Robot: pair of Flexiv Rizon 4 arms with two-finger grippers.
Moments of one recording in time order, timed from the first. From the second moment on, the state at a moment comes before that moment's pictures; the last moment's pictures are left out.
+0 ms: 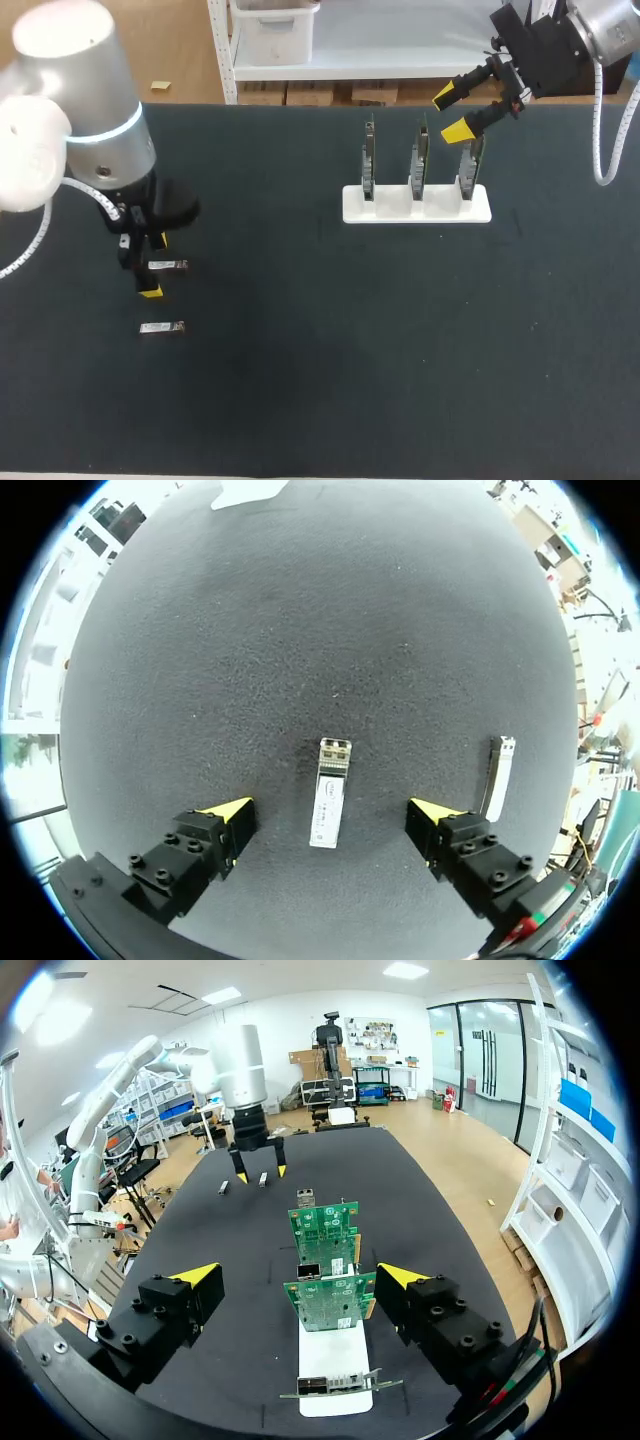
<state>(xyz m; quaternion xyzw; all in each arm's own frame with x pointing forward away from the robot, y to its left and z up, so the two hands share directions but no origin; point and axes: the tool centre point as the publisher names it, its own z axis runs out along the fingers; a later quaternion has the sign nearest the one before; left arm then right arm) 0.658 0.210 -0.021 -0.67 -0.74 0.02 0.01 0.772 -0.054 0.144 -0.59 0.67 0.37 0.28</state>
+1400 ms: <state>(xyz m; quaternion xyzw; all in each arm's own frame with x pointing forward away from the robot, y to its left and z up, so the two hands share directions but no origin) 0.666 0.200 -0.013 -0.67 -0.75 0.02 -0.02 0.772 -0.054 0.144 -0.59 0.67 0.37 0.28</state>
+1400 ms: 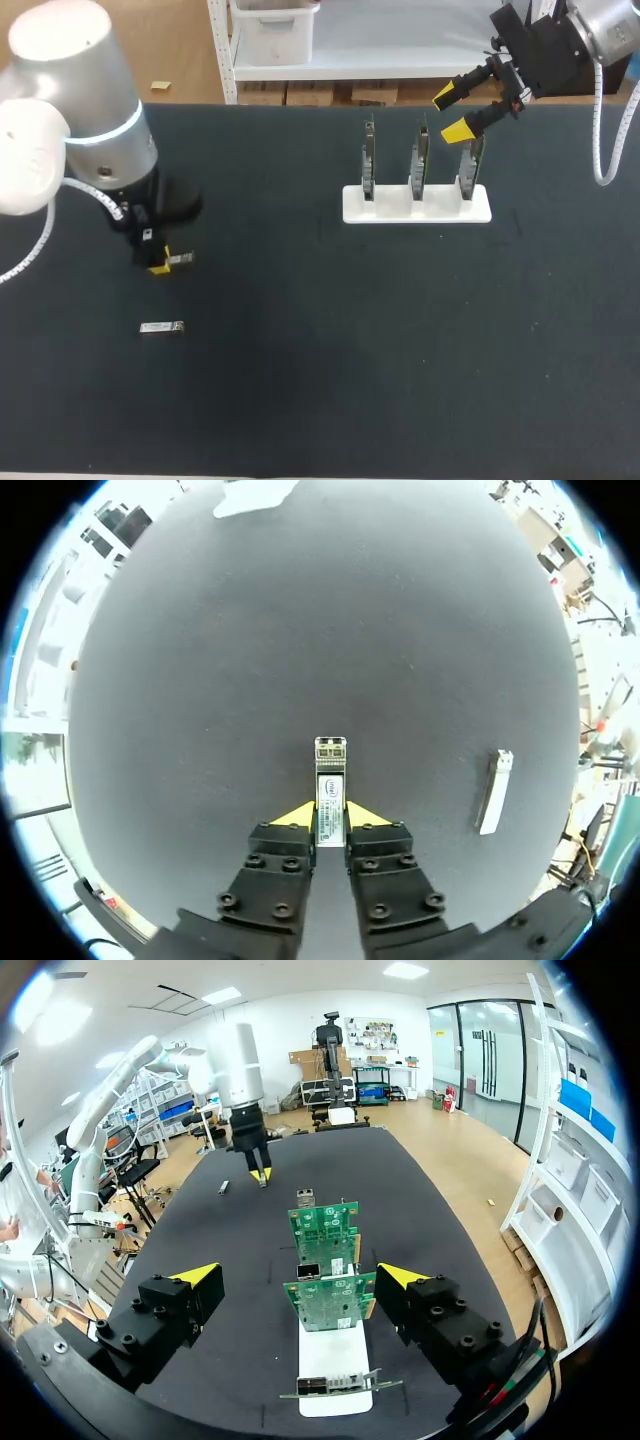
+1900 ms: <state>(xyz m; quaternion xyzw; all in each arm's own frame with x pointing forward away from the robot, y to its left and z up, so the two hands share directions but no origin) 0.715 0.159 0.047 -0.62 -0.77 0.05 -0.14 0.772 -0.054 0.144 -0.59 0.67 0.37 0.28</state>
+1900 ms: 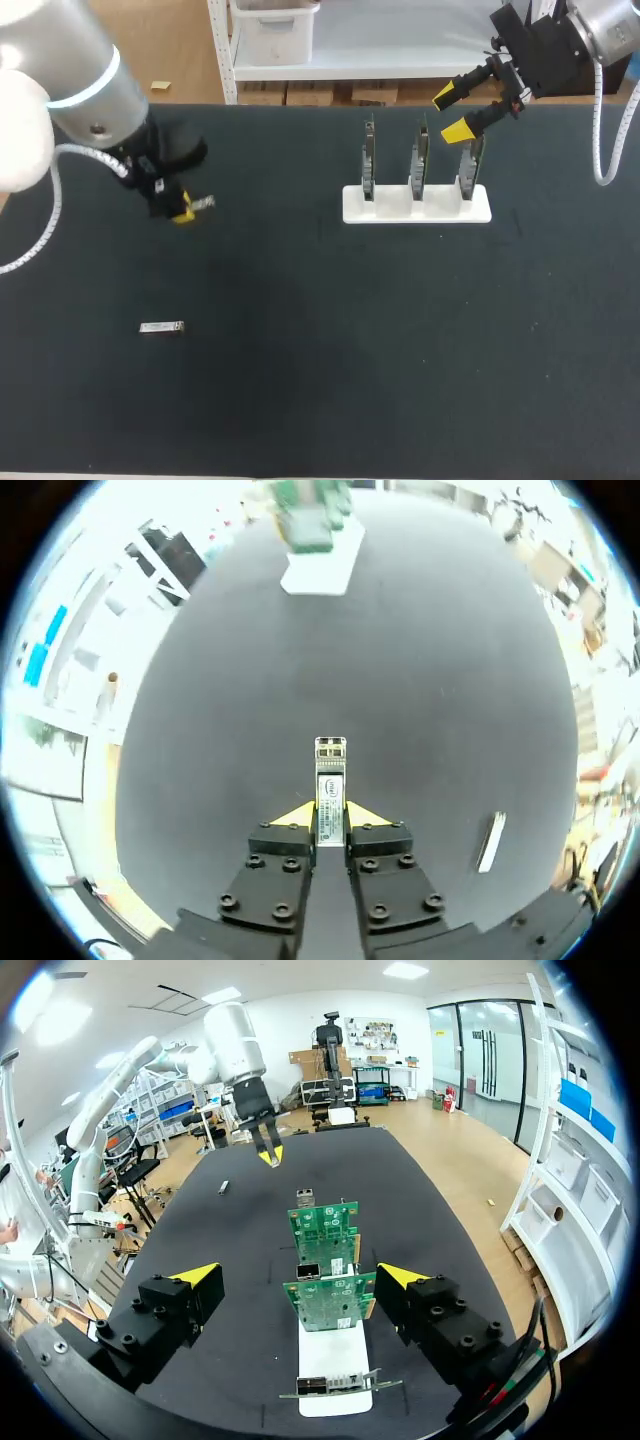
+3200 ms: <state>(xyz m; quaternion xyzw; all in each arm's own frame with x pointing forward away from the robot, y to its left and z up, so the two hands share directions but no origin) 0.814 -0.088 0.216 -0.57 -0.57 0.35 -0.48 0.772 -0.054 0.144 -0.59 0.67 0.37 0.28</state>
